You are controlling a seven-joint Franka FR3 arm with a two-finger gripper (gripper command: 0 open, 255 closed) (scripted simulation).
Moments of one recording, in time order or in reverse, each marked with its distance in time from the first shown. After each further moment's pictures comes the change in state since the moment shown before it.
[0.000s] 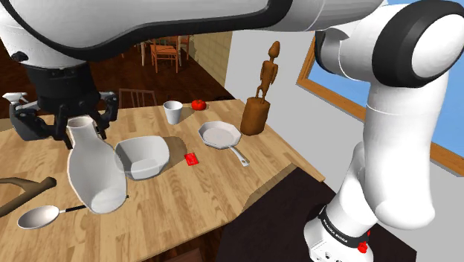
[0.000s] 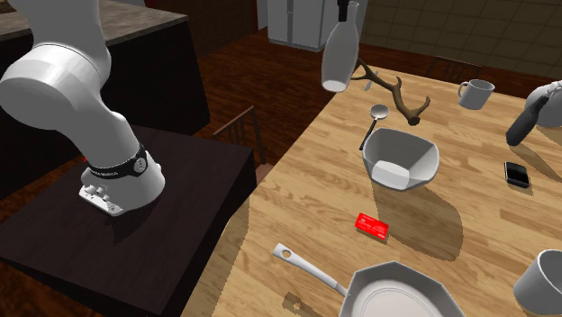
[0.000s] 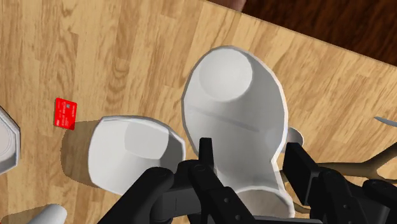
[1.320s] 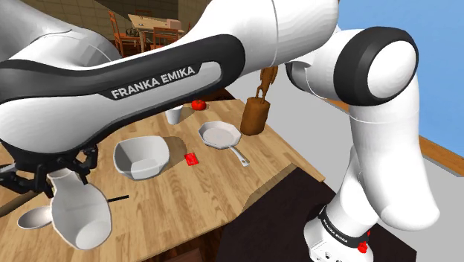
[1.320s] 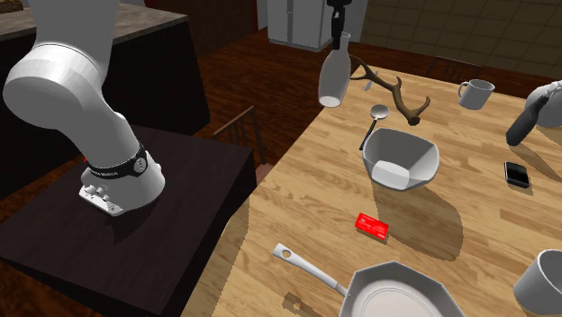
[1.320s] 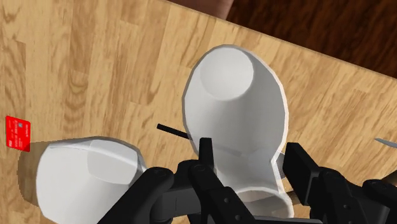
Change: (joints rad) arm 0.095 0.183 -0.018 0.023 -0.088 0.133 0.113
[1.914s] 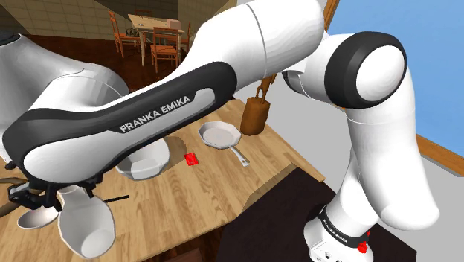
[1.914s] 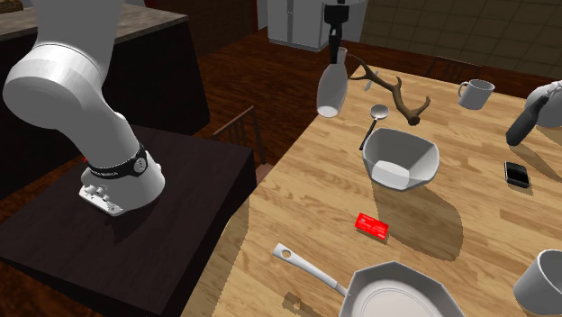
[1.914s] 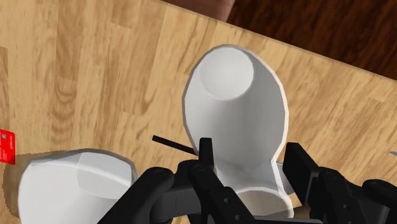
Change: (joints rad) arm -0.002 0.031 -0.012 -0.074 -0.022 0.100 0.026
